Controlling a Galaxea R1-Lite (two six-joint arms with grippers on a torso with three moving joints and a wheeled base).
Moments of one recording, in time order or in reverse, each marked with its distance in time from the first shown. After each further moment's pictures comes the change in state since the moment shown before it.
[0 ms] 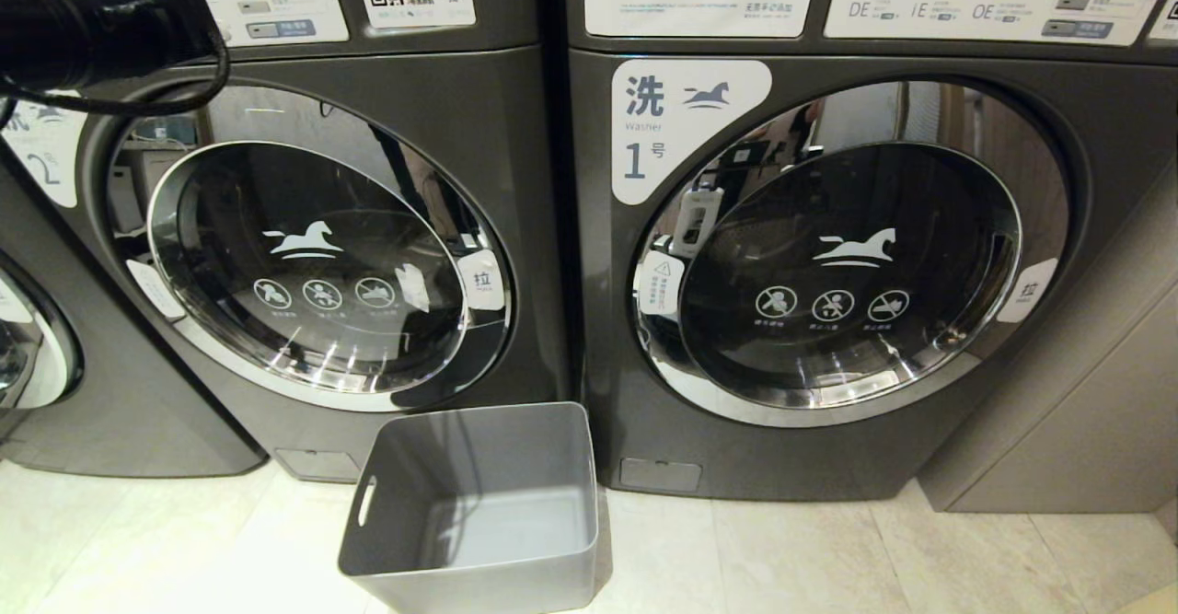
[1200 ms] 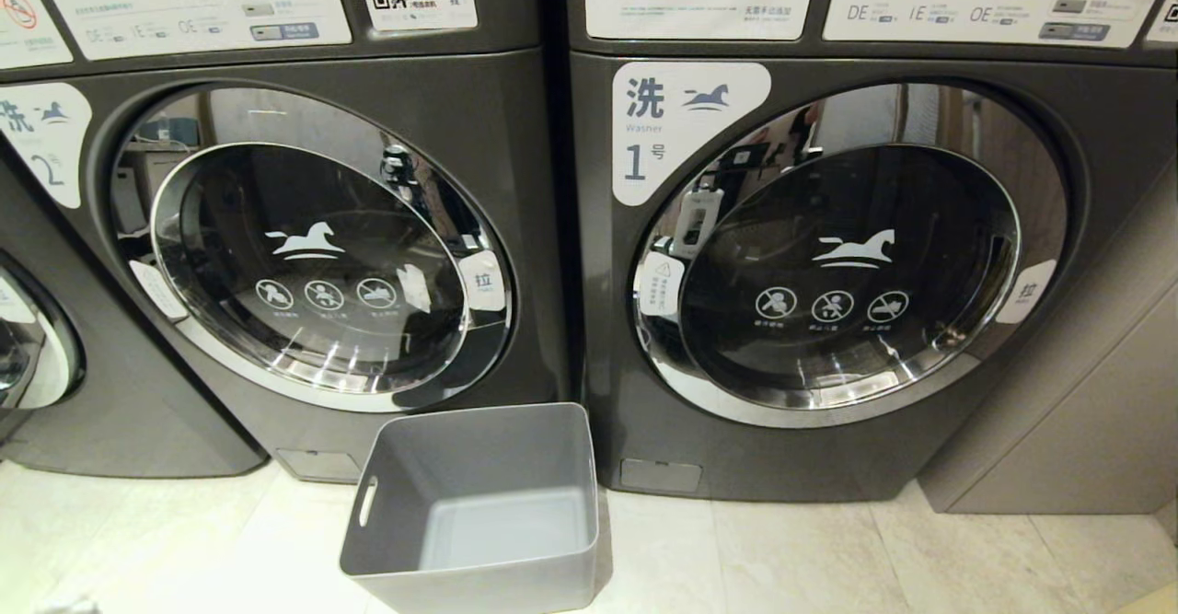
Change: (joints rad) left arm -0.034 -1.133 1.486 0.098 0.083 0.131; right arm 0.000 0.000 0.000 0.000 0.000 0.000
